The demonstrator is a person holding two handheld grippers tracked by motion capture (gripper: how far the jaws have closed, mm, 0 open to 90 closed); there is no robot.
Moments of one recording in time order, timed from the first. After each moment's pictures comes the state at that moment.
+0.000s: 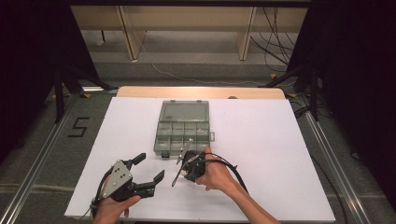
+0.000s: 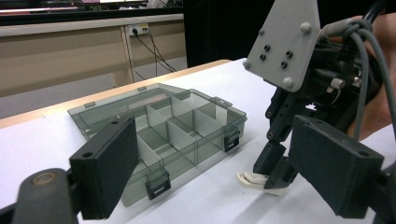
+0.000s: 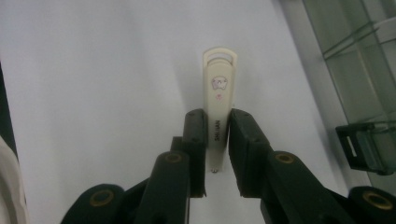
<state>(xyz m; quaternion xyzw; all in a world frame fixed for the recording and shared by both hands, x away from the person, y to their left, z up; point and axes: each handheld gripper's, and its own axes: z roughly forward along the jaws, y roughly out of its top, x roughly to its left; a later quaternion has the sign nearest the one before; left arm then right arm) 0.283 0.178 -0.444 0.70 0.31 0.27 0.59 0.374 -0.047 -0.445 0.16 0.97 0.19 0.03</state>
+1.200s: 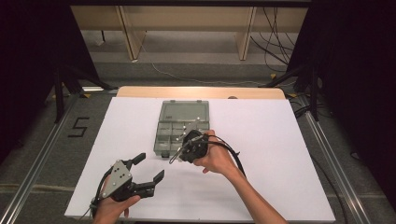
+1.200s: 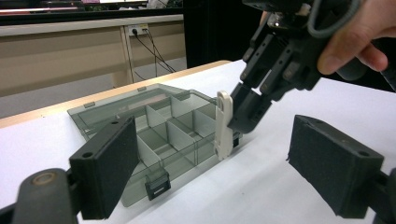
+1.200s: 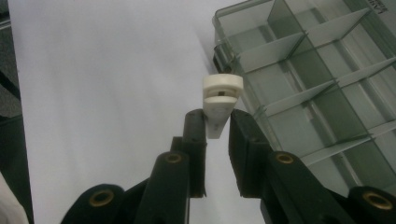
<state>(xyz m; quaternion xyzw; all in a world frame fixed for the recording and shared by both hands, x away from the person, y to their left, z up) 0.284 0.178 -0.444 0.69 0.31 0.27 0.59 0.403 -0.052 -0.400 0.19 0.94 0.28 0.05</state>
